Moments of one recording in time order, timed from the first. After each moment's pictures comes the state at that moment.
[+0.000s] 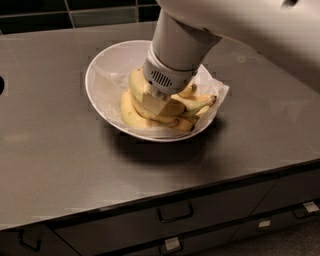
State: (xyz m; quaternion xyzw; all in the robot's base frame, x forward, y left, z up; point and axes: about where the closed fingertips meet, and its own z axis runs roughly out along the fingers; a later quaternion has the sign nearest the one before) arm 0.493 -0.002 0.931 -0.52 0.83 0.02 0.21
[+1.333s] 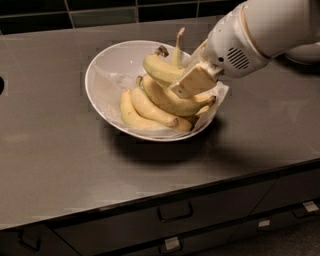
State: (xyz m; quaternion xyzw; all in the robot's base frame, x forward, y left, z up) arm 0.485 -0.054 0.995 -0.53 0.76 0.14 0.35
